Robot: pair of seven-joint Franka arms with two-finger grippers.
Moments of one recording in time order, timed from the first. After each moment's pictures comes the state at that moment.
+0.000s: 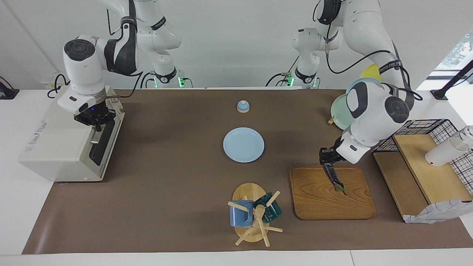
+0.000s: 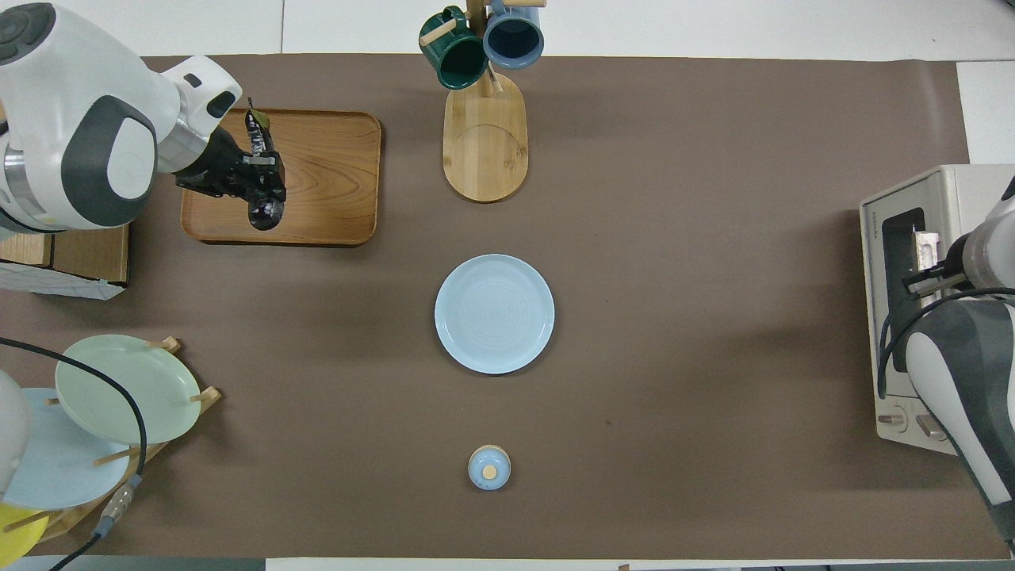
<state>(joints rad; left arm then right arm) -0.06 0.49 -0.08 -1.45 -0.13 1.86 -0.10 -0.02 -0.08 -0.10 -2.09 -0.34 2.06 -0.30</state>
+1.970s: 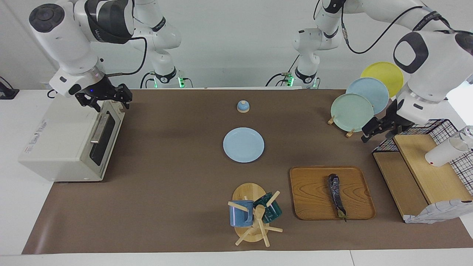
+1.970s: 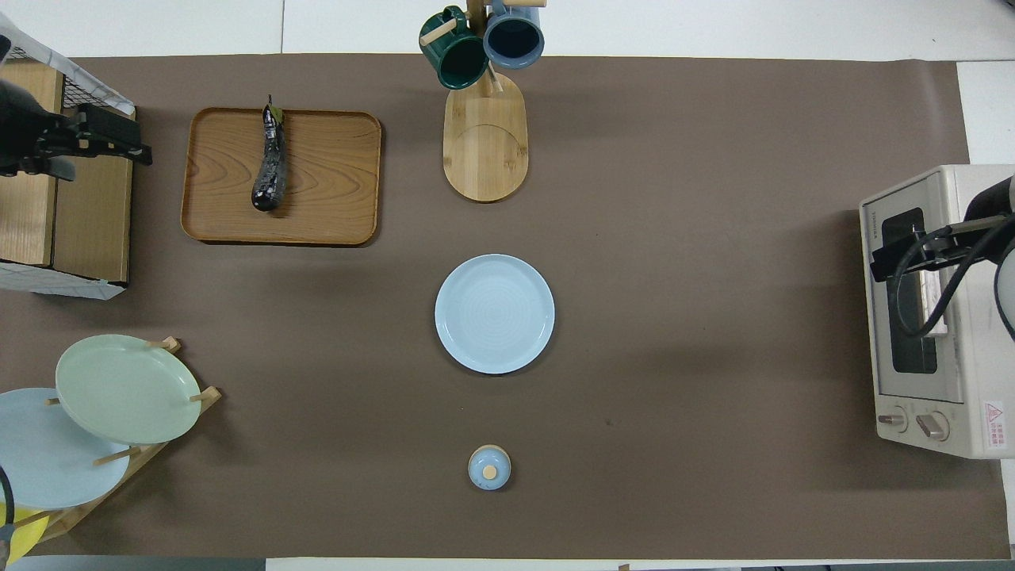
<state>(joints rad) 0.01 0.22 -0.03 -1.39 -0.09 1.66 -0.08 0.05 0.01 -0.09 -1.67 -0.04 1.56 -0.18</state>
